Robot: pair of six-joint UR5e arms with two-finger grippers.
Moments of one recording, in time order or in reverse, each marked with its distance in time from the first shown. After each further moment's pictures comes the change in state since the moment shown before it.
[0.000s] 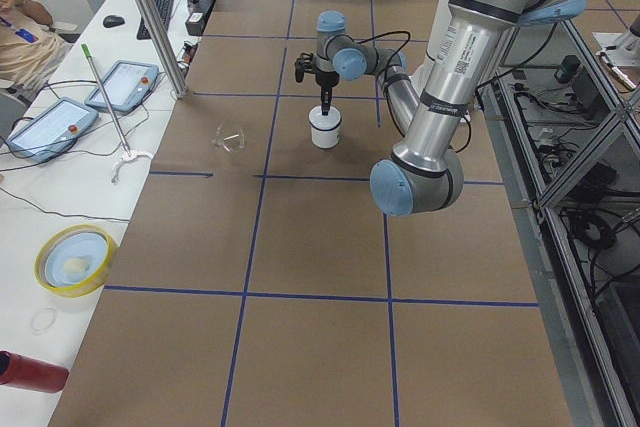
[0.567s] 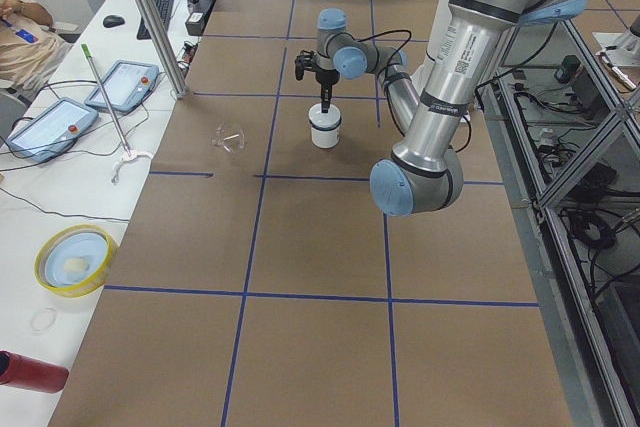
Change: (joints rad) left arm -0.004 0.000 -0.011 0.000 0.000 0.000; right arm 0.000 0.000 0.000 0.000 0.000 0.000
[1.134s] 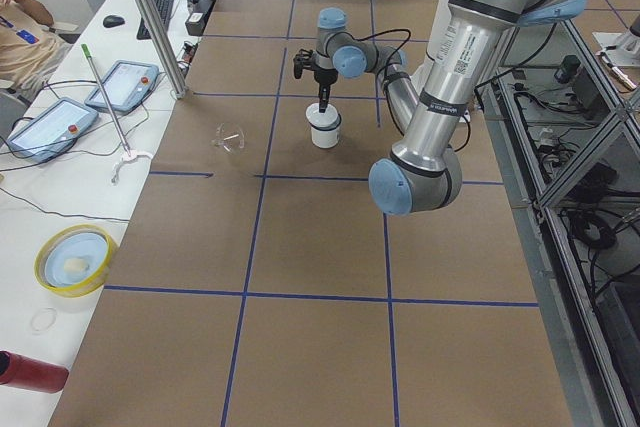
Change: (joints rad) left arm -0.001 -0.006 -0.002 -0.002 0.021 0.001; right arm 0.000 0.000 0.000 0.000 0.000 0.000
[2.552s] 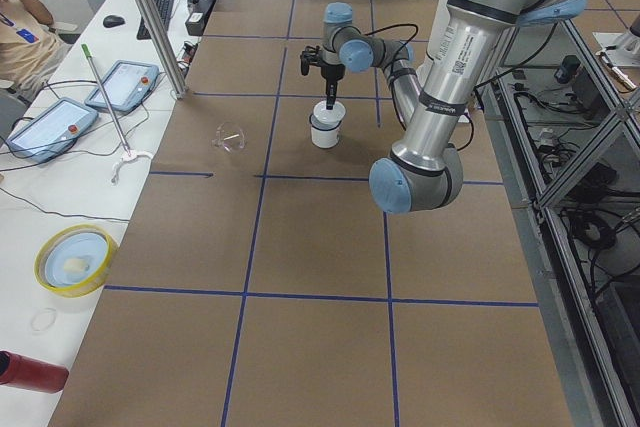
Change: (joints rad) left arm 0.025 -0.006 -0.039 0.060 0.011 -0.023; right arm 0.000 0.000 0.000 0.000 0.000 0.000
